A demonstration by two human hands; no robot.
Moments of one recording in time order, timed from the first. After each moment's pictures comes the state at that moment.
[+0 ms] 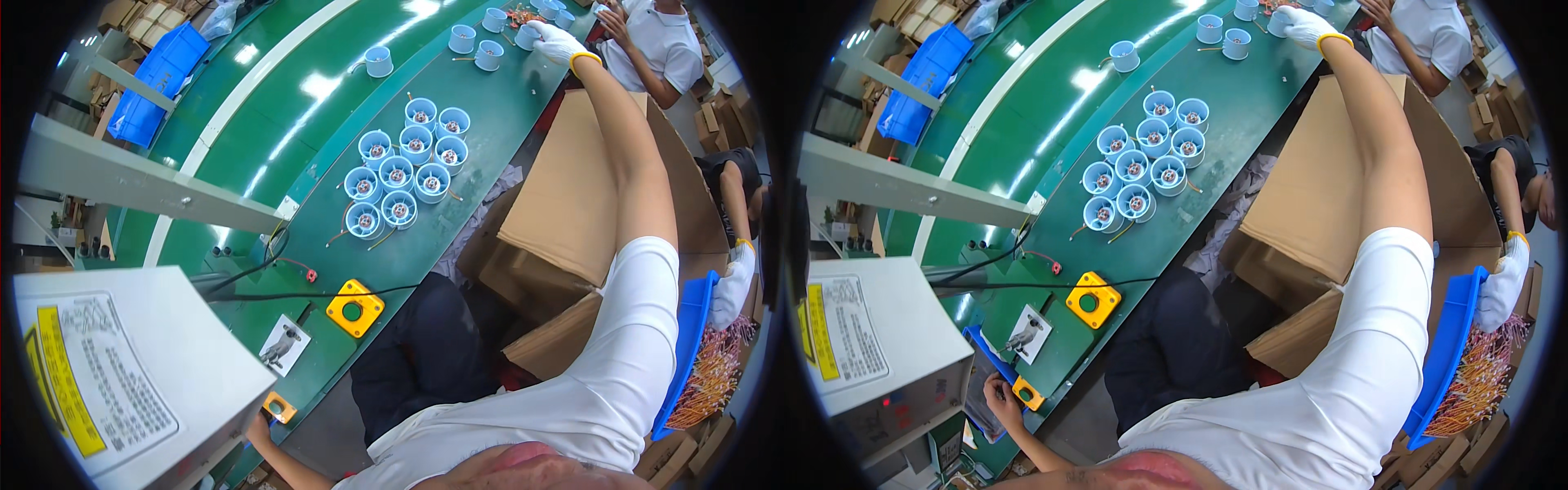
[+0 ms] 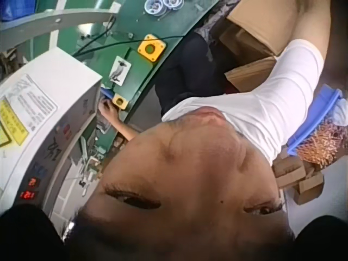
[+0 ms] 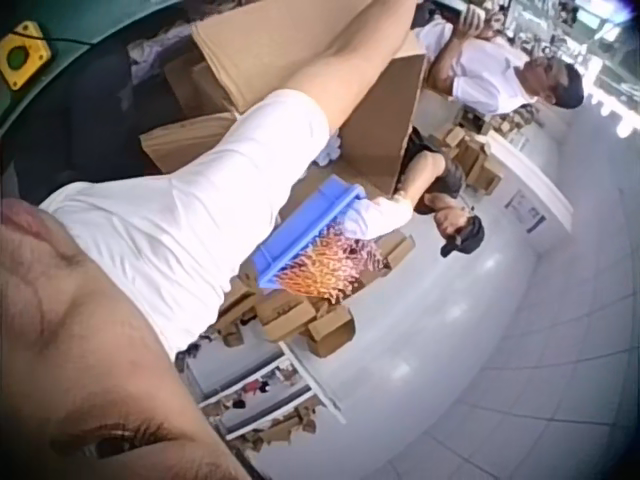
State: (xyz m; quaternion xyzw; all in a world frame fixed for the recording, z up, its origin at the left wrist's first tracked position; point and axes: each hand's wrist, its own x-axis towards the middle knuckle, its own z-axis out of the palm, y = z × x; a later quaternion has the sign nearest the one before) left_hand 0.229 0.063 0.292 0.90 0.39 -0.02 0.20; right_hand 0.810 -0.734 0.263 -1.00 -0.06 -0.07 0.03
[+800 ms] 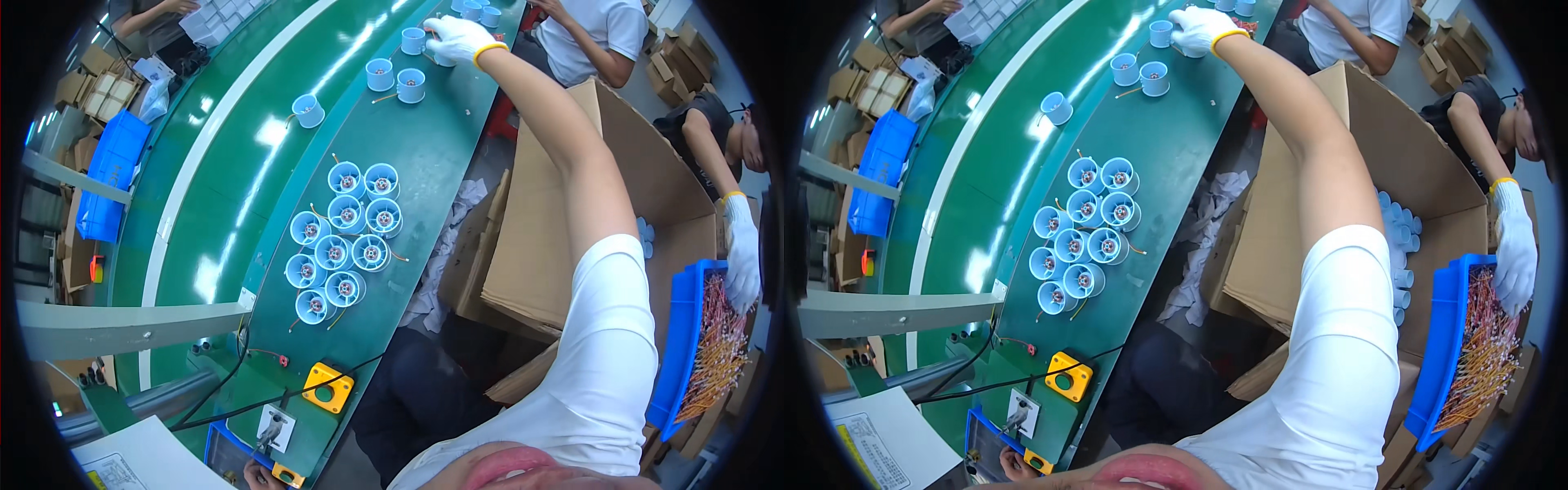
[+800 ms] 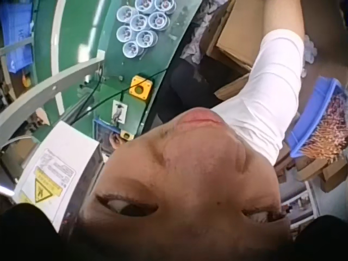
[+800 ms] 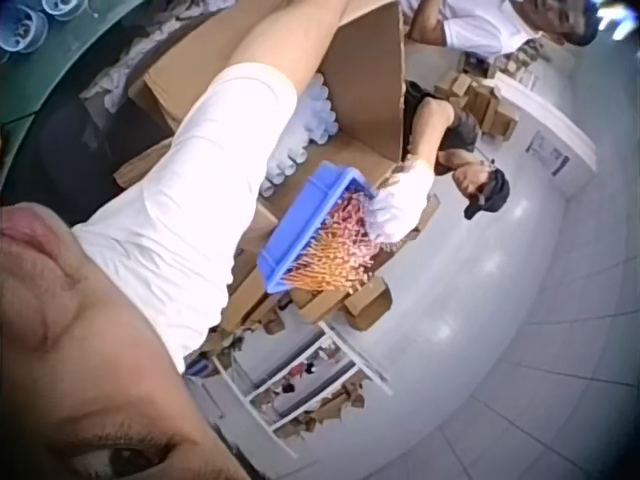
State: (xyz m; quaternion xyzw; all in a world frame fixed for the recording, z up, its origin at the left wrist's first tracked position) left_hand 0.161 0.211 0.181 0.92 0.20 0.16 0.29; right_hand 0.819 -0.656 0.285 -1.00 0.00 -0.09 -0.02
